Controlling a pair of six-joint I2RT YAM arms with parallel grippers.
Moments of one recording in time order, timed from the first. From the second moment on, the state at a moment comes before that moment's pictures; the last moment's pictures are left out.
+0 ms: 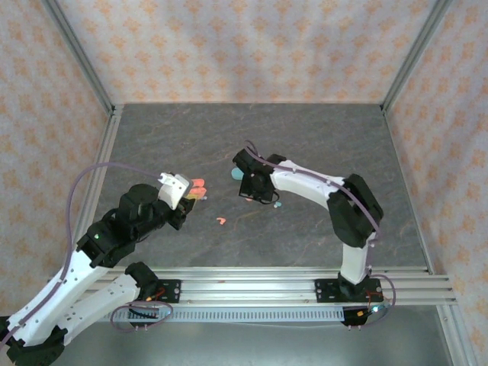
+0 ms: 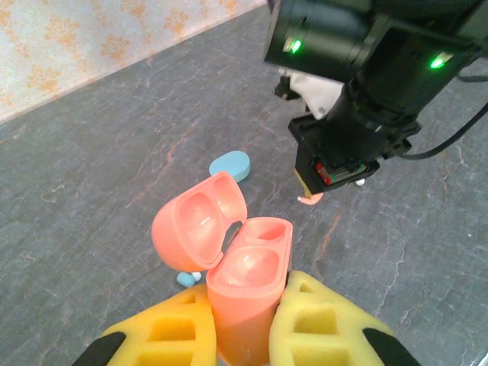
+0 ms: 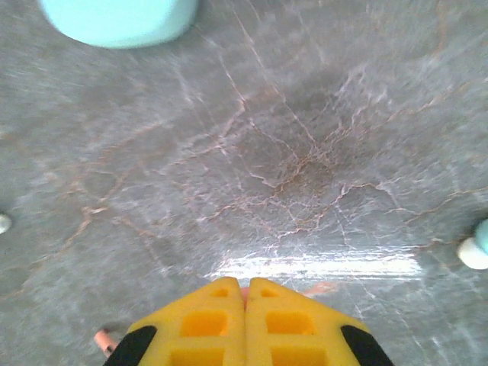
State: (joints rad) left arm -0.63 0.63 0.84 -0.70 -0.07 0.03; right arm 0.78 1.85 1.39 -0.79 0.04 0.93
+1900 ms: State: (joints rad) left arm -0.63 0.70 0.80 -0.67 -0.04 -0.05; right arm 0.75 1.72 1.25 -0.73 -0.12 0.73
